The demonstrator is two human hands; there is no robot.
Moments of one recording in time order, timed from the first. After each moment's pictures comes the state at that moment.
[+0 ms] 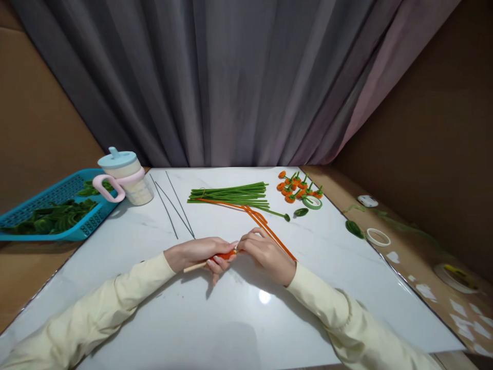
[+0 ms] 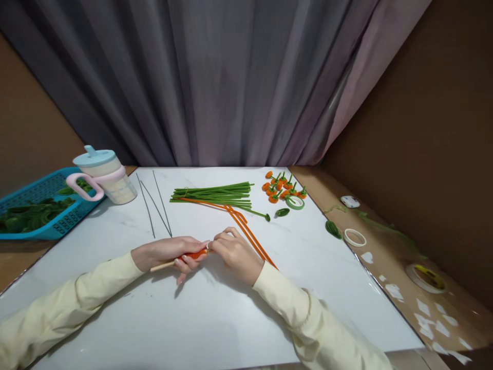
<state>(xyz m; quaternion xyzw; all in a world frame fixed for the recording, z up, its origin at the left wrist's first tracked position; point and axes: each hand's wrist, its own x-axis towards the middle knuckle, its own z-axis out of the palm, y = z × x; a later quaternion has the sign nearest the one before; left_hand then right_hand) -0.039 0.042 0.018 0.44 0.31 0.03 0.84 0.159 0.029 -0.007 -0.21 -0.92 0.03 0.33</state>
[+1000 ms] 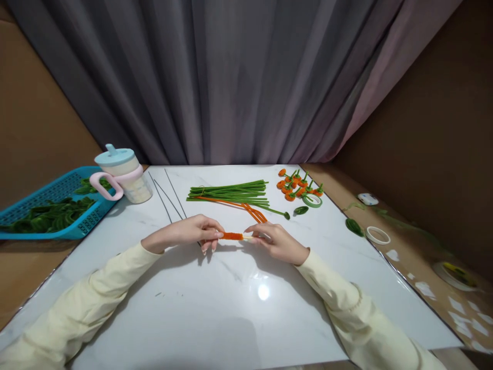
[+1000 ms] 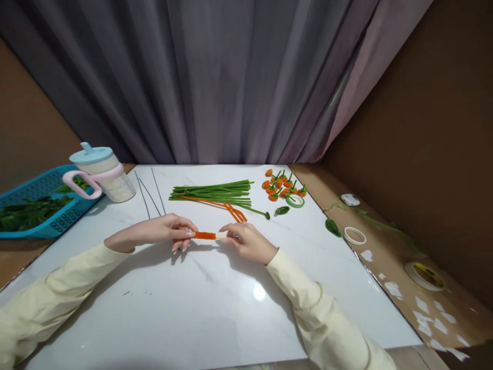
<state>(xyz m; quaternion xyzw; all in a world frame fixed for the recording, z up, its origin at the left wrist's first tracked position) -0.065 0.060 0.050 0.71 0.40 0.06 0.57 0.189 0.051 0.002 -0.33 -0.88 0.22 0.26</state>
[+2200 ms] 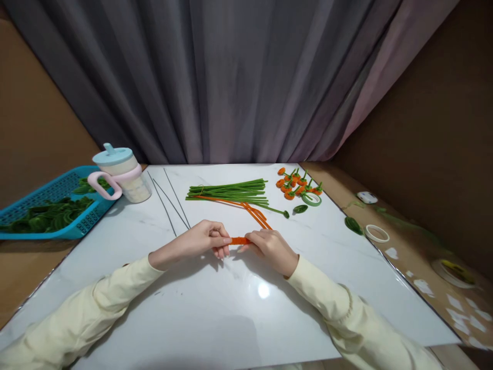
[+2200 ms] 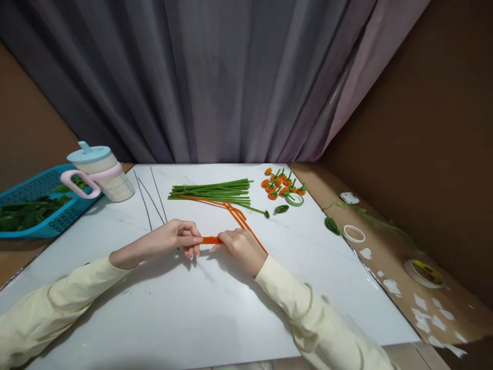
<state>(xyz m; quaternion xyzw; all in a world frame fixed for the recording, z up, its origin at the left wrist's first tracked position) -0.039 0.035 0.049 0.63 0.46 0.17 0.60 0.171 0.037 -0.015 -0.33 -0.91 -0.01 0.27</state>
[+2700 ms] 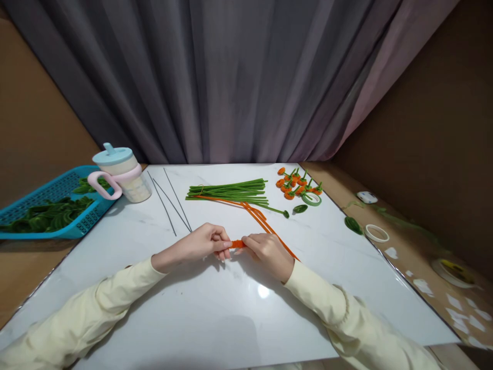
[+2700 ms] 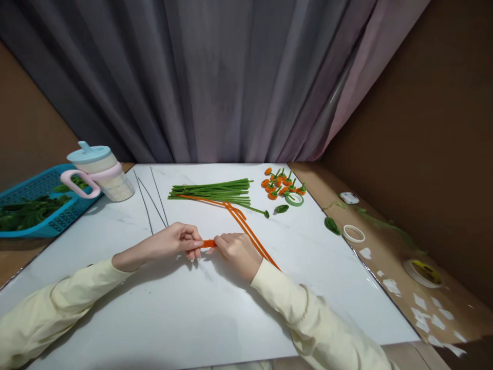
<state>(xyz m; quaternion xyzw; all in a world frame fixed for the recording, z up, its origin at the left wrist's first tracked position) -0.040 0.033 0.036 0.65 0.45 0.17 0.60 0.162 0.026 -0.013 -0.33 -0.91 -0.05 0.25</state>
